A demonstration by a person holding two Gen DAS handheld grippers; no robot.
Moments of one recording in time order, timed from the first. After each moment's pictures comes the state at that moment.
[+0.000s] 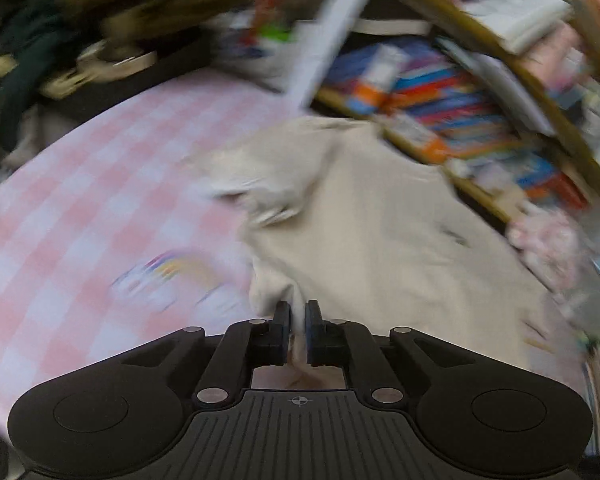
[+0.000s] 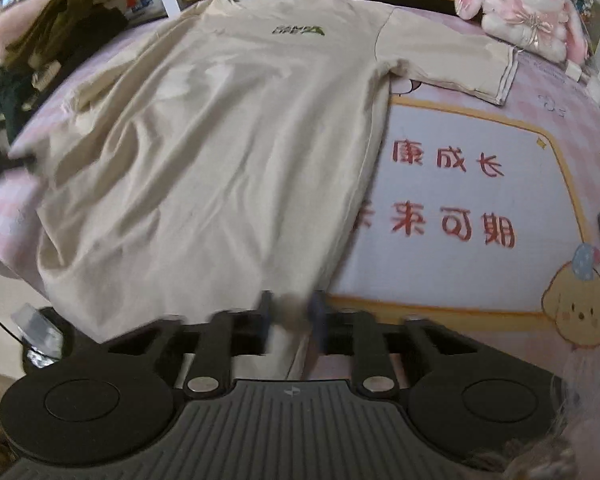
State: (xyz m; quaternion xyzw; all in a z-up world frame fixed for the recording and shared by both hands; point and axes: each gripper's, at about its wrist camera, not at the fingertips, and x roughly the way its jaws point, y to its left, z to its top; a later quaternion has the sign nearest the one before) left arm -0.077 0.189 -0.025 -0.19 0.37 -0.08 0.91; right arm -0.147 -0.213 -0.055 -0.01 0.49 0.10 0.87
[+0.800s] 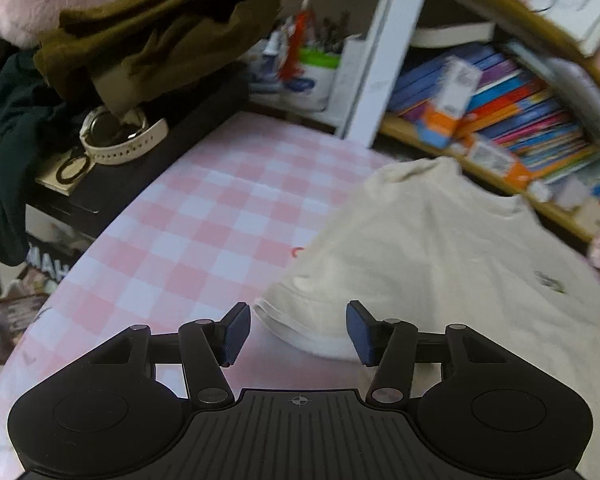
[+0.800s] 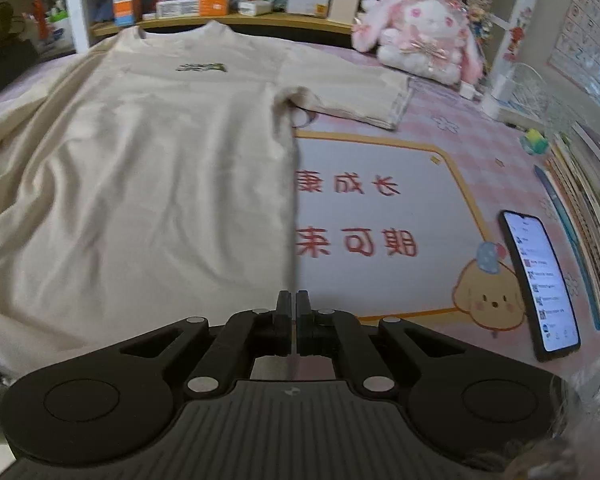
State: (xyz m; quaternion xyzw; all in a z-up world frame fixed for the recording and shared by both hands) left arm 0.036 0.253 -0.041 -0.13 0.38 0.03 0.91; right arm -0.160 -0.207 -0.043 -0.03 0.45 -0.04 0.89
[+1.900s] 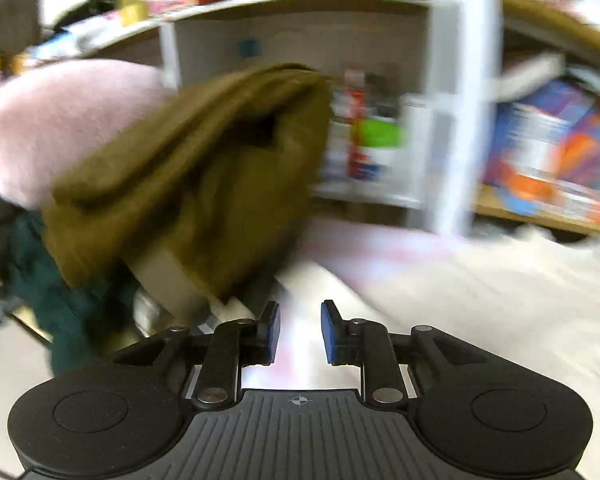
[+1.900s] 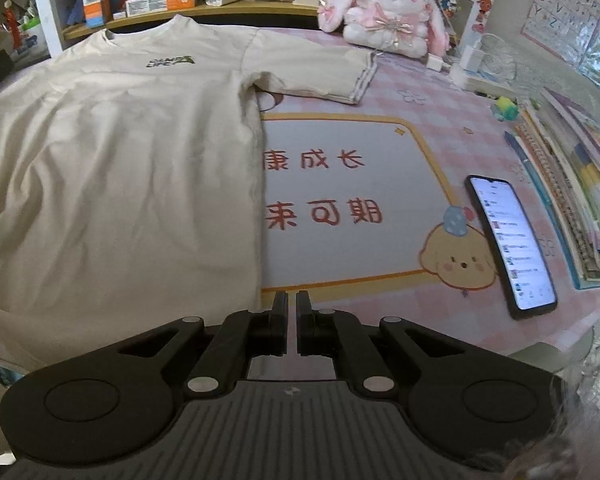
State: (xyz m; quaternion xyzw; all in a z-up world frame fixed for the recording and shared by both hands) left arm 0.091 0.304 0.015 -0.01 0.34 0.02 0.94; right arm -0.170 -0.224 -0.037 0.00 0.47 -0.07 0.88
